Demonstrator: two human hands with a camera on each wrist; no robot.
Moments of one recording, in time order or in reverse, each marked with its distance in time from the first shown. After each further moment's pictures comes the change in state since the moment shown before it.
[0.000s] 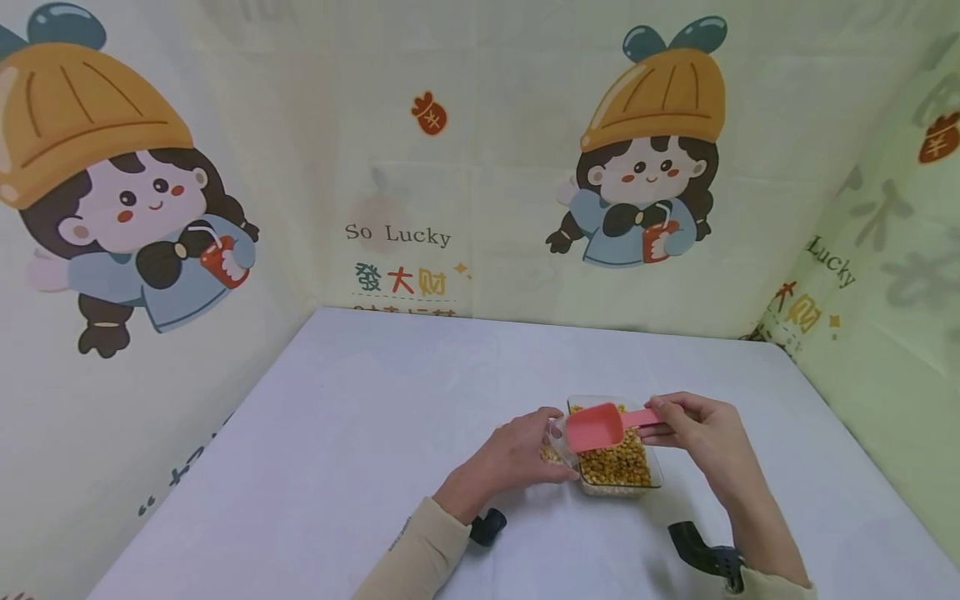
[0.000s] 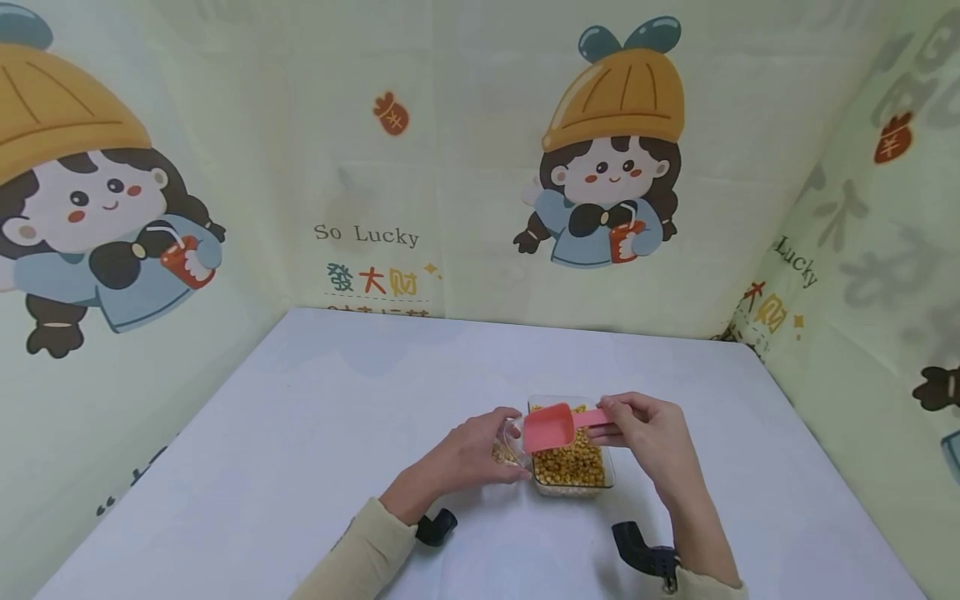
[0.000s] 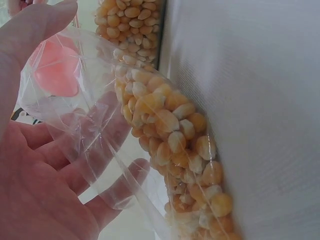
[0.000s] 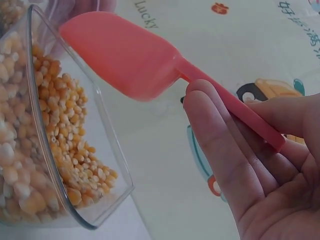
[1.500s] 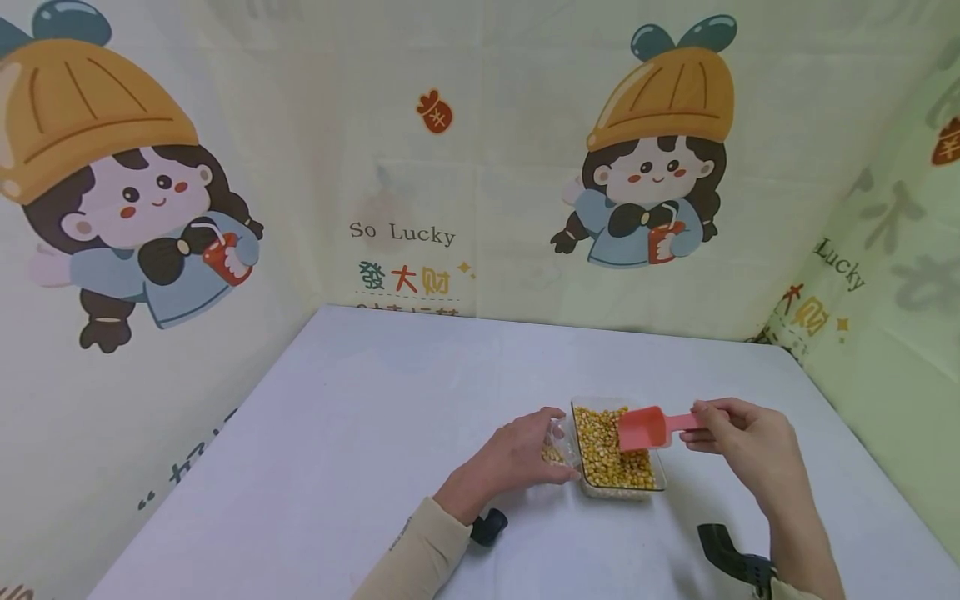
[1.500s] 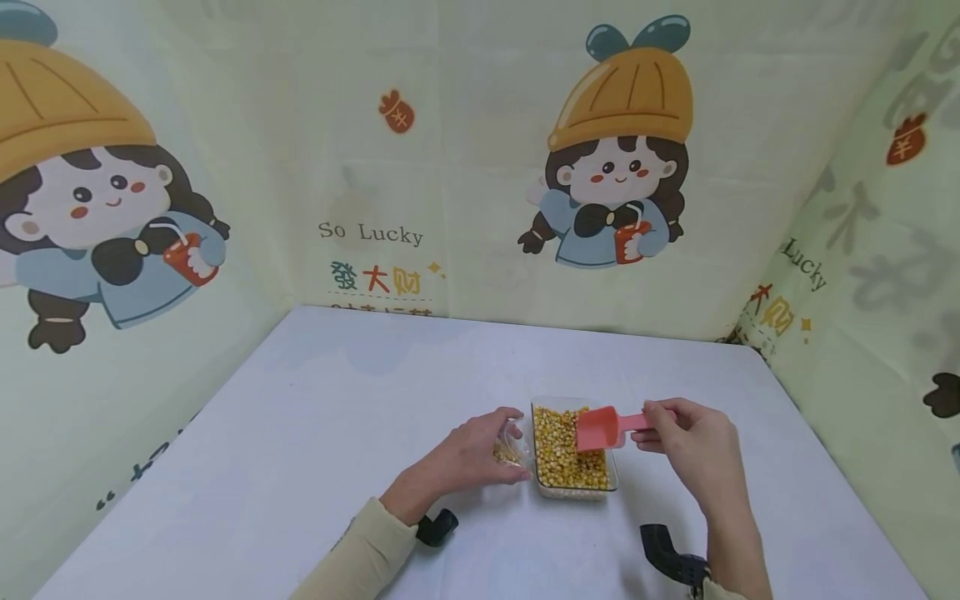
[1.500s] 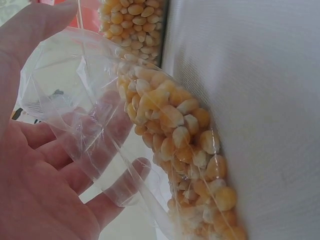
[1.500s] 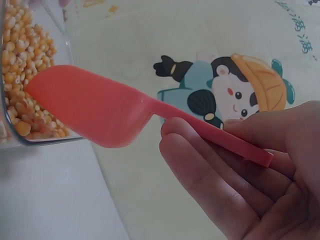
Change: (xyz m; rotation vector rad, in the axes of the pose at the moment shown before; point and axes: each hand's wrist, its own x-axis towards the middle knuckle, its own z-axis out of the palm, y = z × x) left_hand 0.001 -0.003 -0.002 0.029 0.000 0.024; right_hand -0.005 0.004 -0.024 -0.242 0.170 0.096
